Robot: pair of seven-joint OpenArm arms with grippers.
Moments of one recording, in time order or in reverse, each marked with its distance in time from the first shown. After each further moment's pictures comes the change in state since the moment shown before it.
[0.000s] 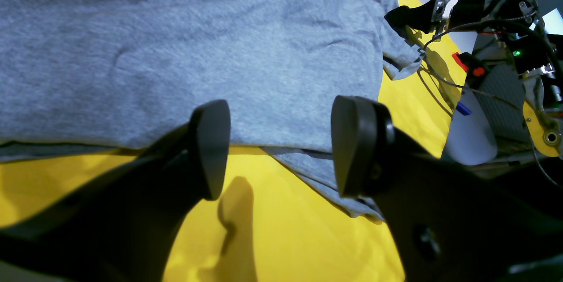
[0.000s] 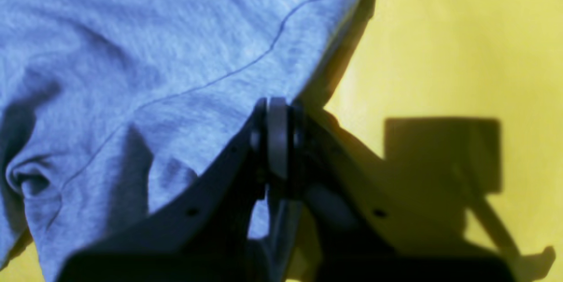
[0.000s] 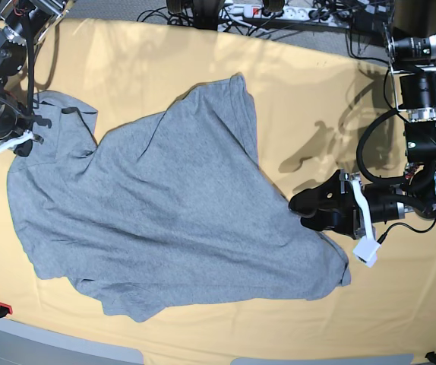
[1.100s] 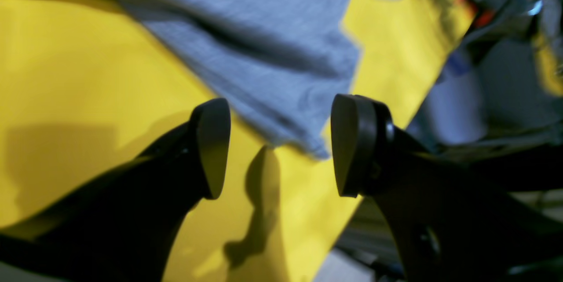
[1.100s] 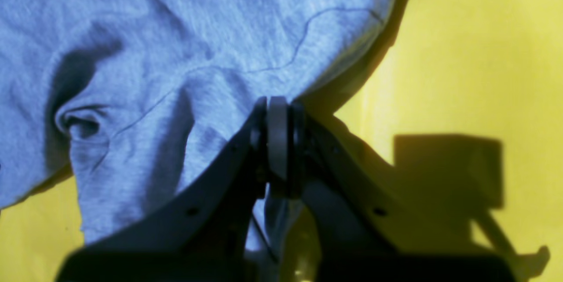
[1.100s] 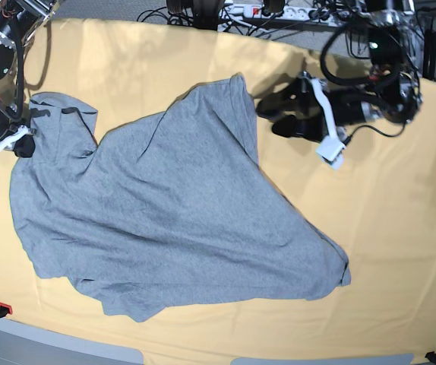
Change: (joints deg) left arm 31.2 12.4 -8.4 24.9 10.0 2.6 -0.7; right arm -0.2 4.0 -0.1 0.0 11.2 6.6 -7.6
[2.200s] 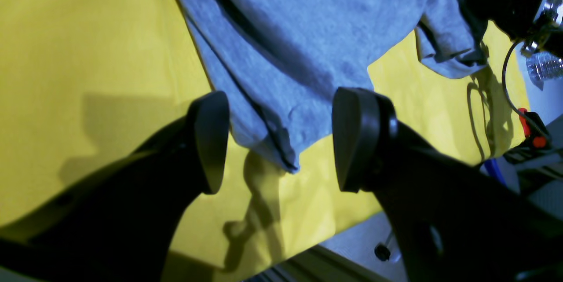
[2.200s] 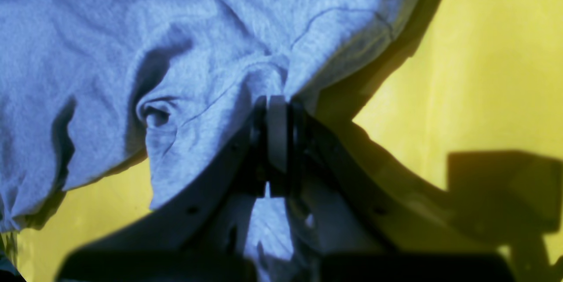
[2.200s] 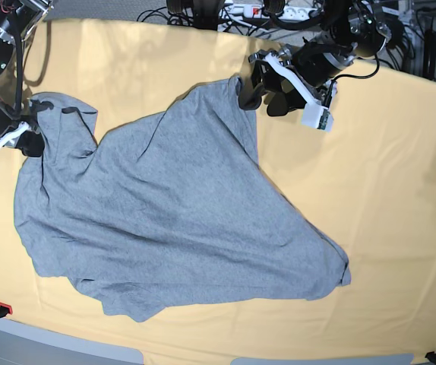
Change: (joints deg) left arm 17.0 19.5 -1.1 21.0 33.4 15.0 -16.1; right arm -1.8 0.5 0.0 0.0 12.0 0.4 -5.2
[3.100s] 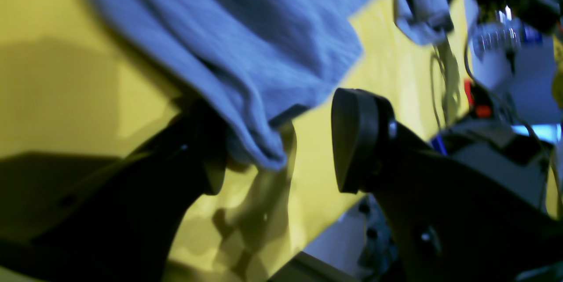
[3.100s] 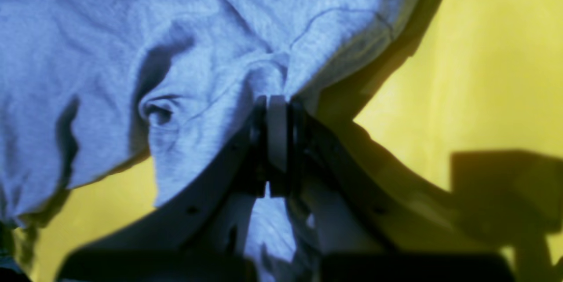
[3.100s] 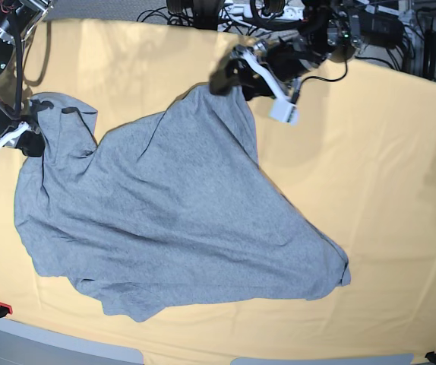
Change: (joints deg) left arm -1.4 0.0 7.5 -15.3 -3.4 -1.6 -0.8; right arm 0.0 0.1 0.0 0.0 2.3 0.0 -0.3
